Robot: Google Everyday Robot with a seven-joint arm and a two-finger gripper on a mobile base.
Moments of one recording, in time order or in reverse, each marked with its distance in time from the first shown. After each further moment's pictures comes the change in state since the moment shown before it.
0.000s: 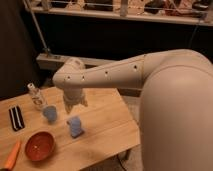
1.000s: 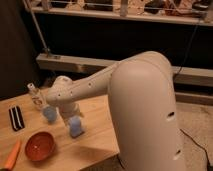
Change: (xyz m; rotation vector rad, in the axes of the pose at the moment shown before) arm 0.020 0.030 0.081 0.051 0.057 0.013
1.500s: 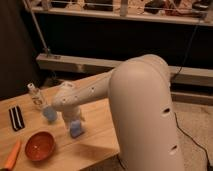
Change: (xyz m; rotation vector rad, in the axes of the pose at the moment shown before) arm 0.006 -0.003 0.028 -0.024 0.004 0.054
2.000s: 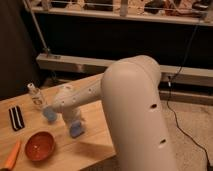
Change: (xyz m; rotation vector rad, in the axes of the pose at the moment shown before) arm -0.007 0.000 0.018 0.043 0.008 -0.004
